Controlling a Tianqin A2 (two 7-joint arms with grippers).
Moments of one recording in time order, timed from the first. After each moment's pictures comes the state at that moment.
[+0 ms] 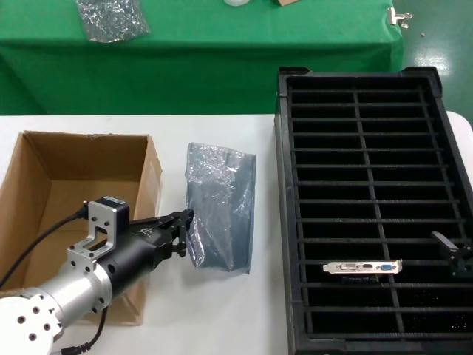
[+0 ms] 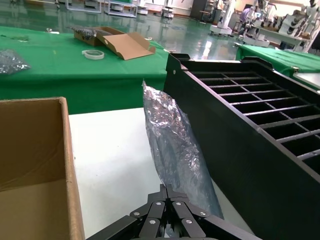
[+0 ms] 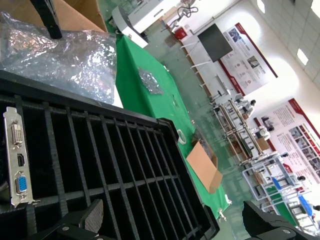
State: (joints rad) left arm -0.42 -0.38 1.78 -1.38 -1.13 0.55 -0.84; right arm 0.04 0.62 -1.37 1.64 1.74 -0.57 -0.66
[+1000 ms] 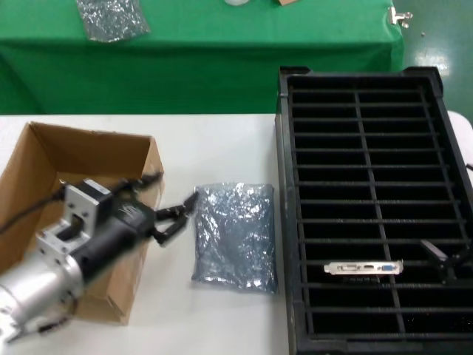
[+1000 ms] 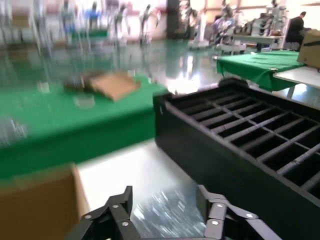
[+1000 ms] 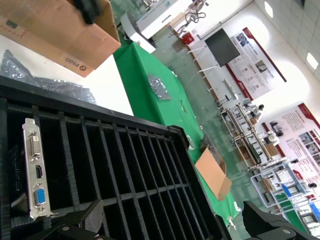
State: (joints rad) left arm -0.35 -0.42 1.68 -1.57 -1.18 0.61 -0.63; right arm 0.03 0.62 -1.38 1.65 1.73 -0.59 -0.66
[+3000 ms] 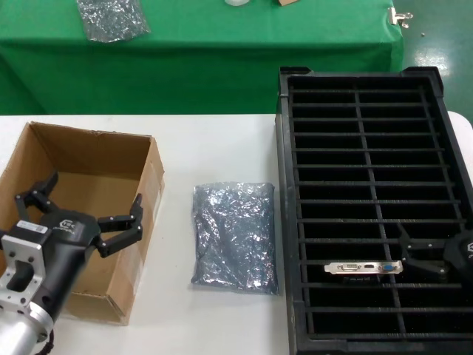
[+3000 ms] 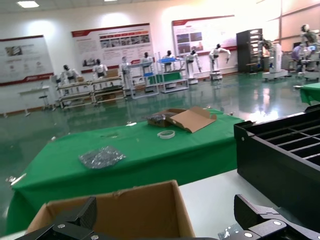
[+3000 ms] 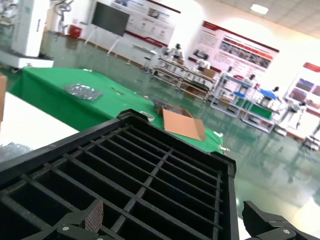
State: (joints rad) left arm -0.10 -0.39 1.61 -1.65 -1.61 0.15 -0.11; right arm 0.01 0.41 -1.52 1.62 1.77 -0.21 -0.24
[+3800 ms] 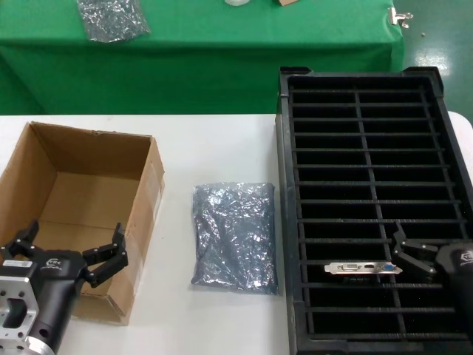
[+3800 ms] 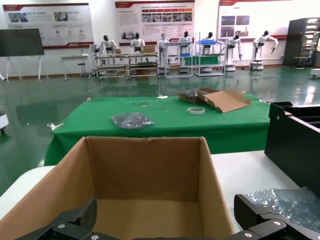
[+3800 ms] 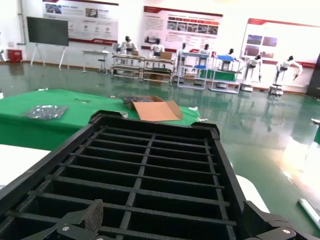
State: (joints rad) left arm -0.01 -0.31 1.60 -1.61 -1.77 0.02 -0.02; right arm 0.00 0.32 -1.59 1.60 1.80 -0.03 -0.03
